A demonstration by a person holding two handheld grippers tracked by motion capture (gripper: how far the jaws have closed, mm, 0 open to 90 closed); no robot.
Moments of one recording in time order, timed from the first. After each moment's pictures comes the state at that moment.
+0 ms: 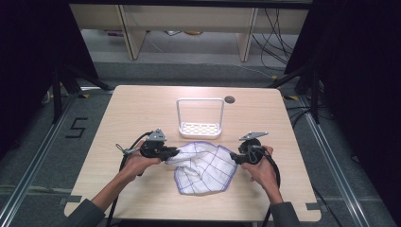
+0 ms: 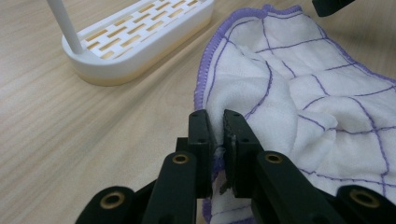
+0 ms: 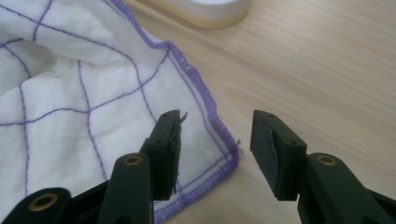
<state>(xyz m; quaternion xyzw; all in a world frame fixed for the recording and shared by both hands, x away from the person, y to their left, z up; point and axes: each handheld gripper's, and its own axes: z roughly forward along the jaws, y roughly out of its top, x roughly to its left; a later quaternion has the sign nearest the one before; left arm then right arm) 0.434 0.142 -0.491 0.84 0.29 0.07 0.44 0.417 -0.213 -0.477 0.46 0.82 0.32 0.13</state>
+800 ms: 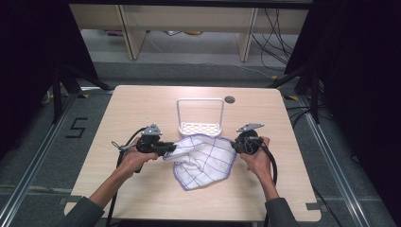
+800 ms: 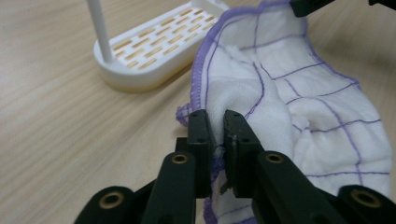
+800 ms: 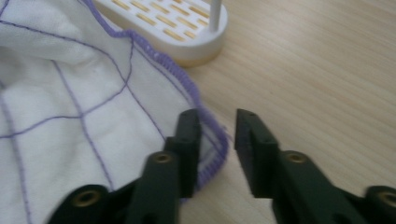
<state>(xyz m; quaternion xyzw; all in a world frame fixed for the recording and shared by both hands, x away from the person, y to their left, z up) 0.443 0.154 -0.483 0.82 0.33 0.07 0.45 0.447 -0.208 -0.472 0.44 0.83 0.30 0.18</state>
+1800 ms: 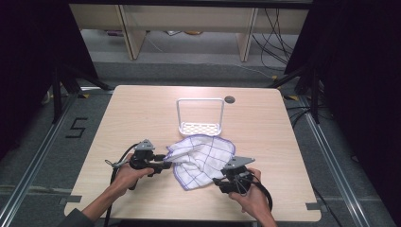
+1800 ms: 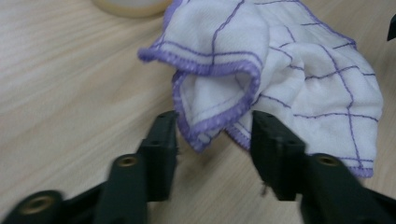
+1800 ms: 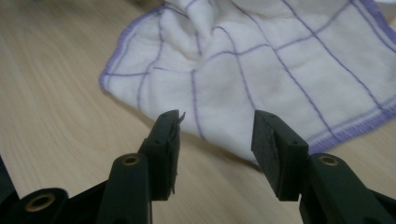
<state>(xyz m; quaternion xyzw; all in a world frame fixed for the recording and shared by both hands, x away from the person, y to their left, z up) 0.406 0.169 -0.511 0.82 0.34 0.06 0.45 0.334 -0.162 -0.475 0.36 0.86 0.34 0.11</state>
